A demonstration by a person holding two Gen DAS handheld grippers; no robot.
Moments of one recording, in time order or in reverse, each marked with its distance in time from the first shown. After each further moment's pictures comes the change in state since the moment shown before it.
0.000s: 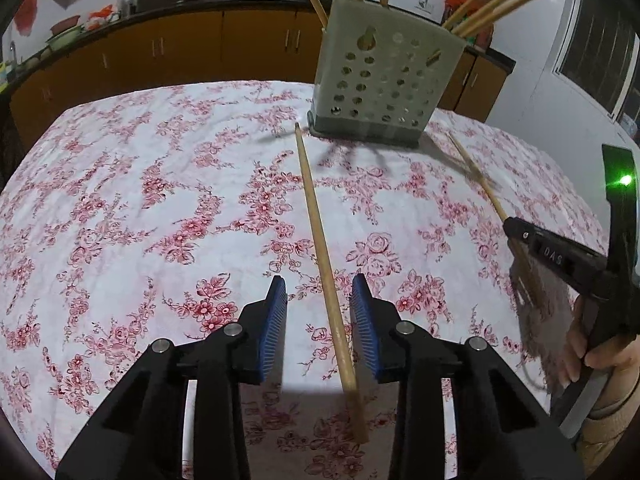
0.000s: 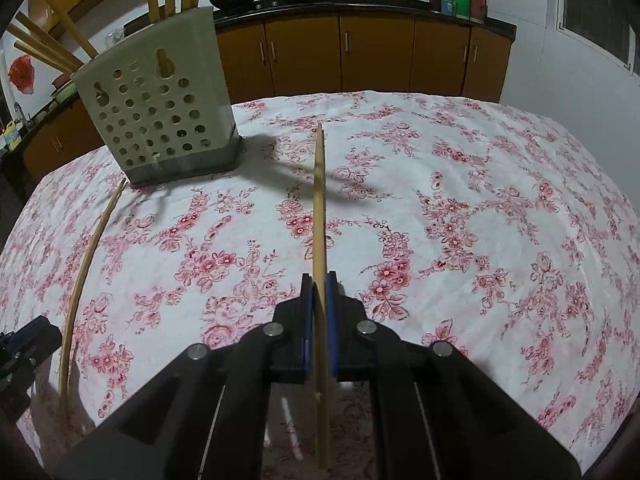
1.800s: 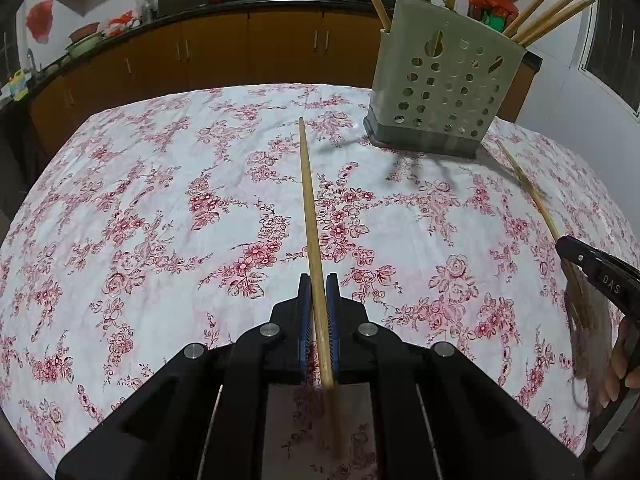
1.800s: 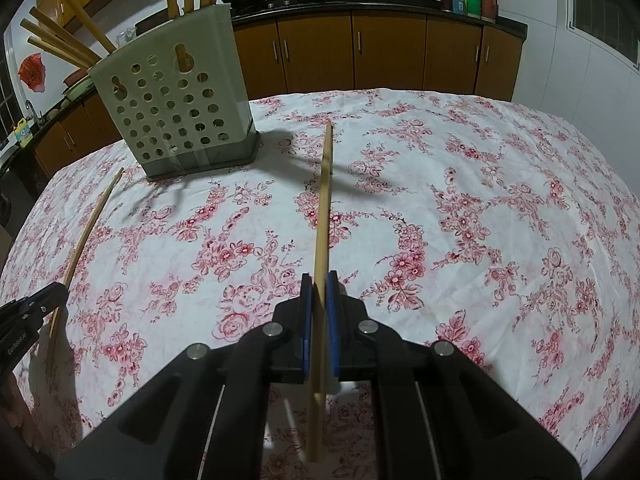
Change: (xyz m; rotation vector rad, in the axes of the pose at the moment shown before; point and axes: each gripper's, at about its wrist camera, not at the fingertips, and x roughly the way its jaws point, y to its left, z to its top) left arm 0.008 0.032 0.013 -0.002 -0.010 0.114; right arm -0.004 0.008 -0.005 -0.017 0.007 0.047
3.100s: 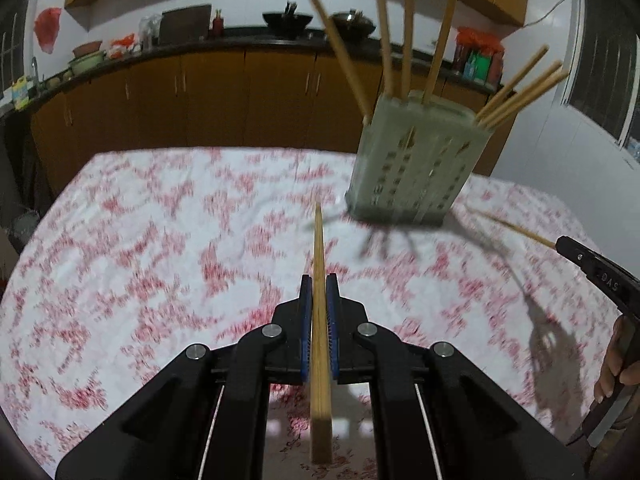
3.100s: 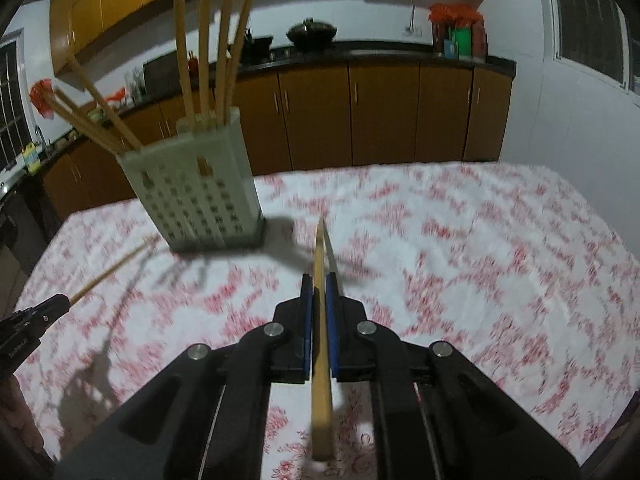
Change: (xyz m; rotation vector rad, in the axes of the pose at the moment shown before) left arm -0.053 0.001 0.032 -0.026 -0.159 -0.059; right arm -0.070 -0.007 0.038 0.006 -0.198 0.010
